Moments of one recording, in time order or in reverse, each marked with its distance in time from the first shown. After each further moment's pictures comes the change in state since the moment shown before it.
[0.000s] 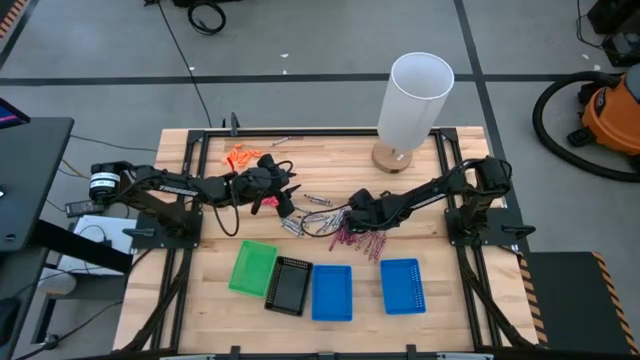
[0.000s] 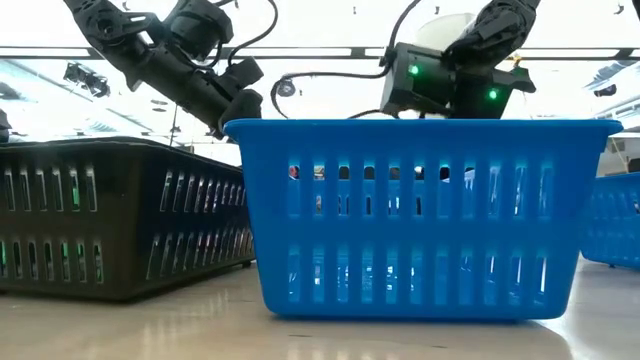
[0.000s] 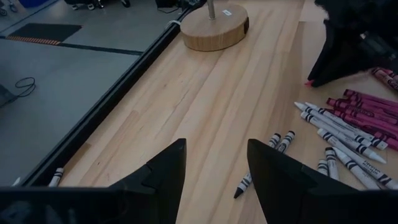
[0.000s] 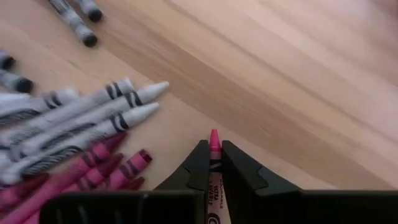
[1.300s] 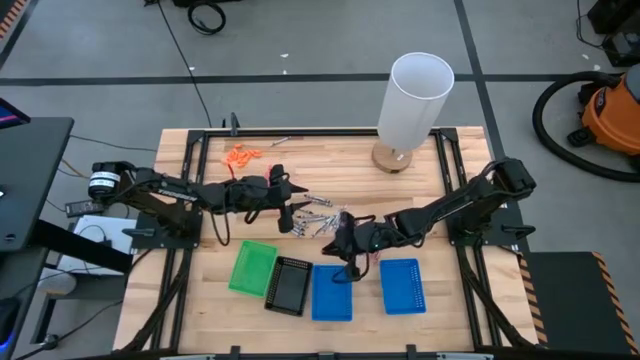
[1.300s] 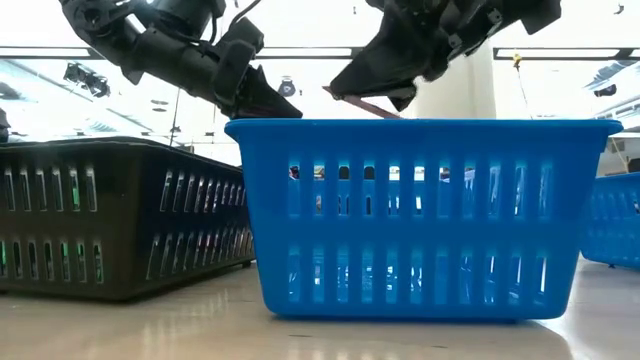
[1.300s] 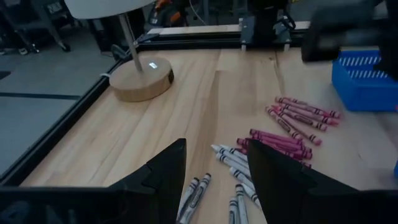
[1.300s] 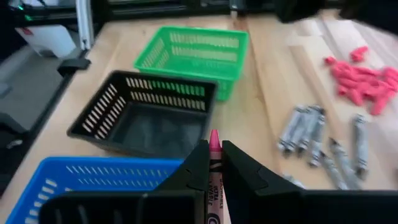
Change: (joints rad) left arm -0.102 -0.001 0.000 0.154 0.160 0.016; right arm 0.221 -0.149 -0.014 0.657 -0.379 -0.799
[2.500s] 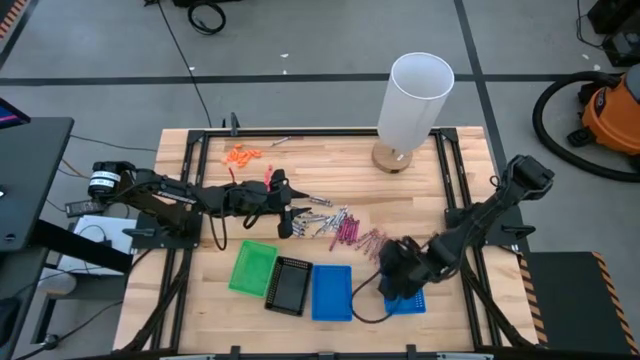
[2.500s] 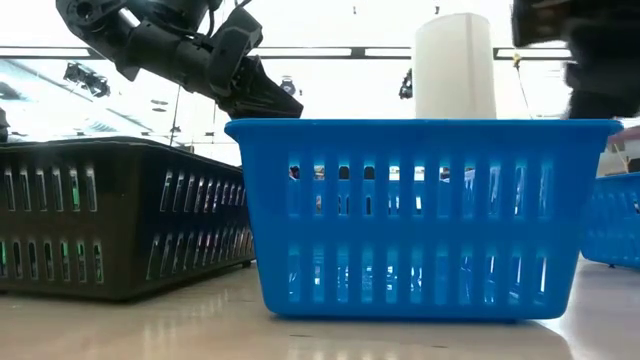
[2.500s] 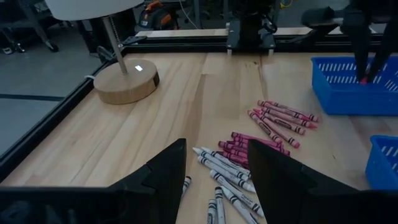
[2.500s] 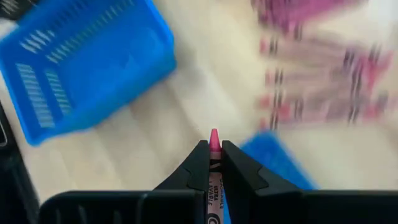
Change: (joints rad) left arm -0.050 0.000 0.000 0.010 -0.005 -0.036; right arm 0.366 -0.143 0.000 -0.795 0.192 1.065
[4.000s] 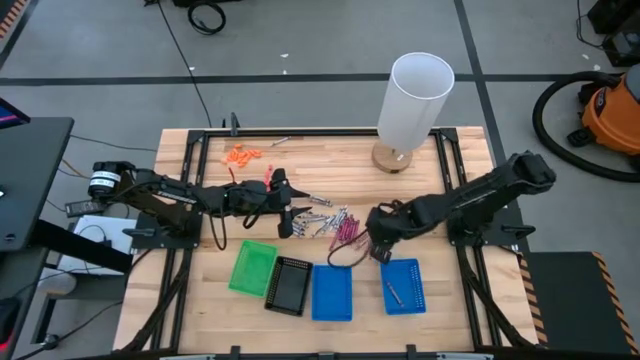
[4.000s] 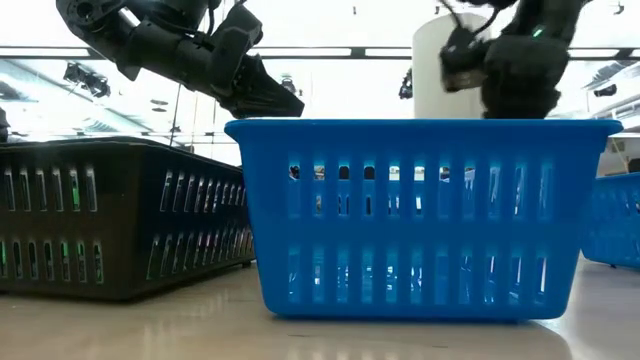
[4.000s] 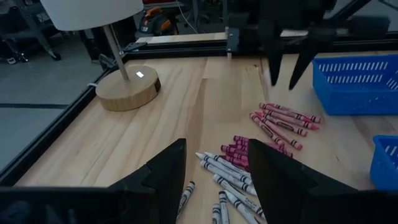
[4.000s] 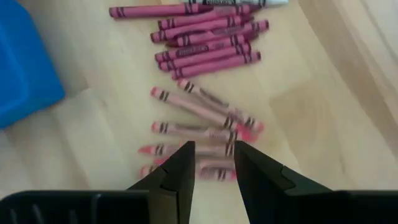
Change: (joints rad) left arm 0.000 0.000 0.000 0.012 0.000 0.036; right arm -0.415 -0.033 0.001 -0.105 -0.160 -0.579
